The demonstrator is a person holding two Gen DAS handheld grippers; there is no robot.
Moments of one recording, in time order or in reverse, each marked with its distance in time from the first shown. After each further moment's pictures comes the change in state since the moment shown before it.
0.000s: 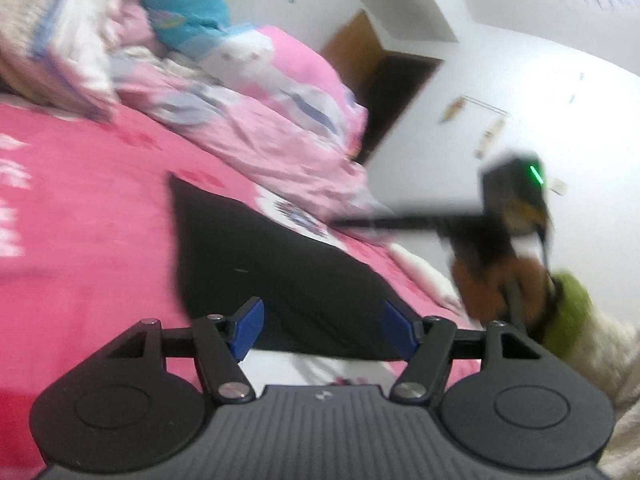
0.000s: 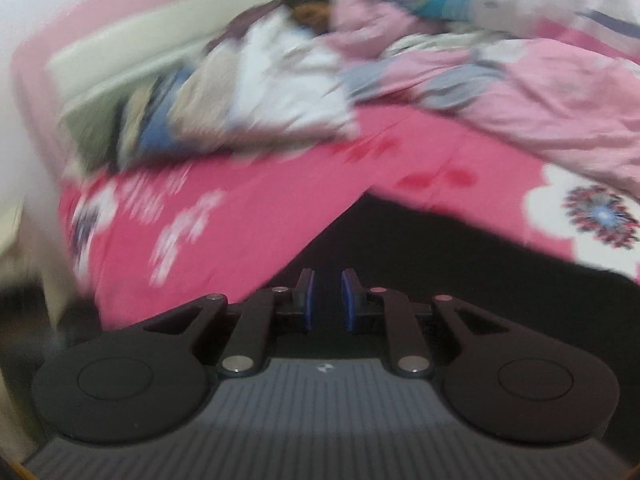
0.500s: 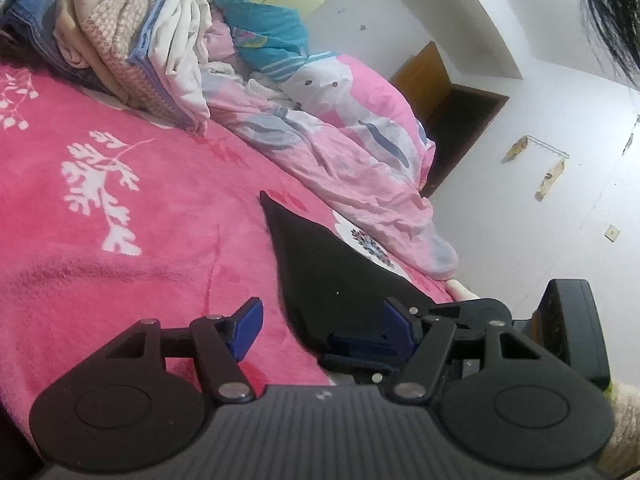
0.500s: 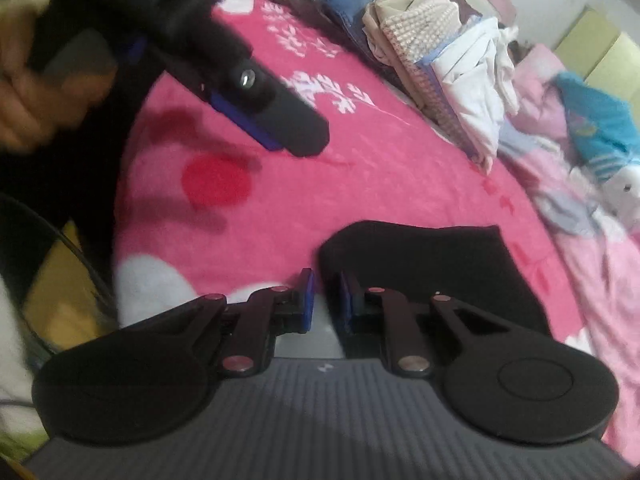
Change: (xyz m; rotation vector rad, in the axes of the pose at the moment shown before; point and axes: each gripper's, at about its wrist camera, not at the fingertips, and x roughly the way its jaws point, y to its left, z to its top) left arm -0.027 0.037 0.009 -0.104 -0.057 0.134; right arm 0.063 0.122 -0.077 -0.743 0.070 -0.110
